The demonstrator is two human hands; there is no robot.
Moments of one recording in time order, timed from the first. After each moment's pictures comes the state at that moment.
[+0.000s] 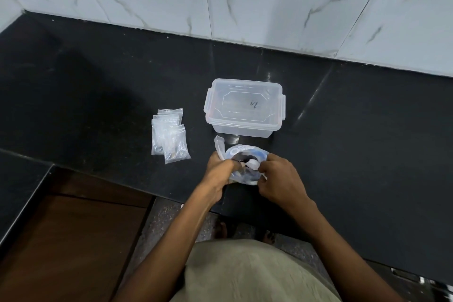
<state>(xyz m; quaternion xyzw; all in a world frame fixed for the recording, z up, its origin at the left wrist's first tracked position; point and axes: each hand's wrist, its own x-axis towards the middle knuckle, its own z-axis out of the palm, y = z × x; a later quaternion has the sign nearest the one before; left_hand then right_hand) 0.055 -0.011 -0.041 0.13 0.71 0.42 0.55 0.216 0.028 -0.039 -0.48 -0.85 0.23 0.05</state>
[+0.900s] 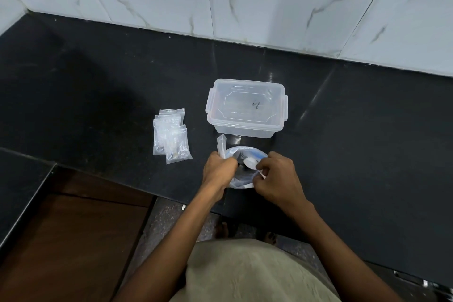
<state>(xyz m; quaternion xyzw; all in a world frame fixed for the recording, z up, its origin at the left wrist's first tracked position) 0.056 -0.007 -0.035 0.17 0.81 0.34 0.45 0.207 0.026 -0.039 -0.49 -0.81 0.28 0.17</state>
